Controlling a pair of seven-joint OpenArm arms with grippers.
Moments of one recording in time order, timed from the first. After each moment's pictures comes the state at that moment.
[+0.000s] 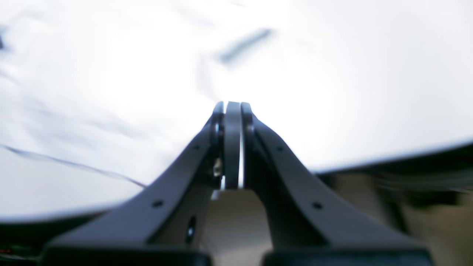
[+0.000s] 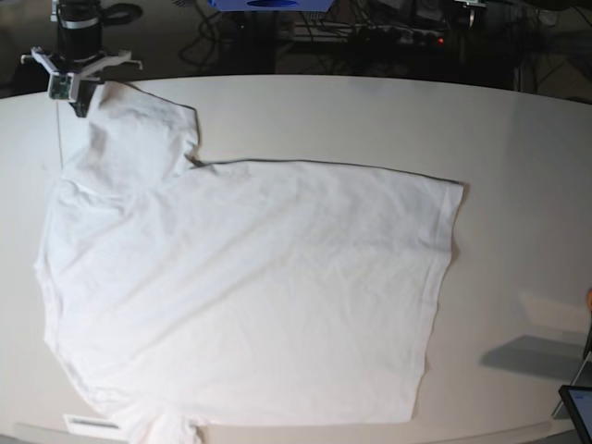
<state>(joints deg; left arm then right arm) 52.7 -7.9 -18.9 76.1 4.4 -0.3 -57.8 -46.2 -2.8 20.6 112.5 3.3 9.8 -9.0</state>
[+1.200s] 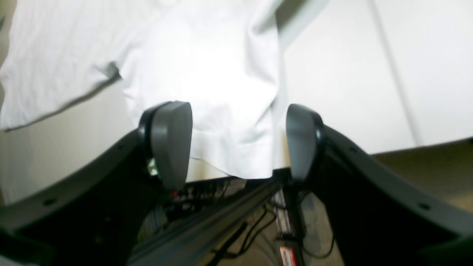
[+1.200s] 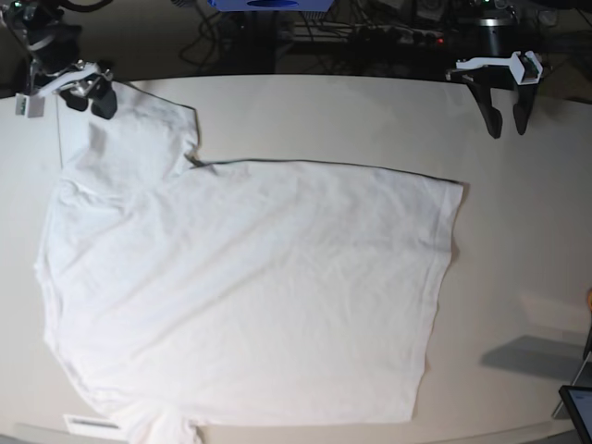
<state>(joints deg) 46.1 -15.6 -18.6 91.6 -21.2 -5.3 -32.9 -36.2 -0.6 39.1 108.0 47.0 29.3 -50.3</state>
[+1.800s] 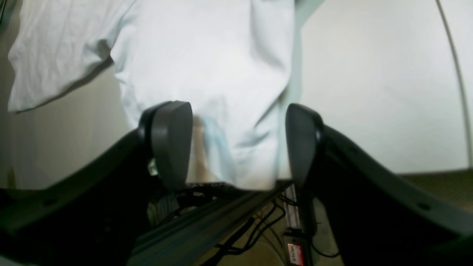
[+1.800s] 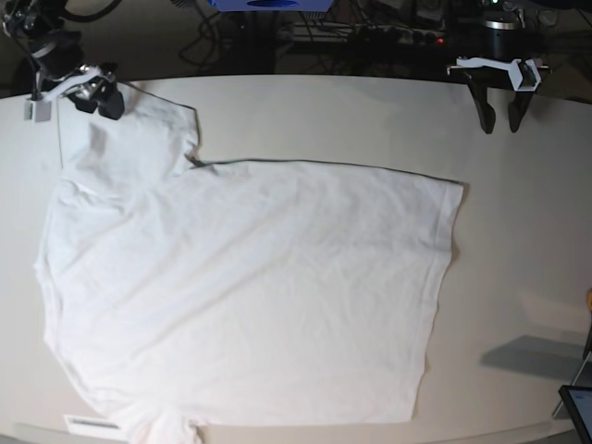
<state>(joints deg) 46.3 -18.7 -18.4 91.0 -20.6 -6.4 -25.7 -32.8 1.0 39.2 100.2 48.0 32.2 -51.5</state>
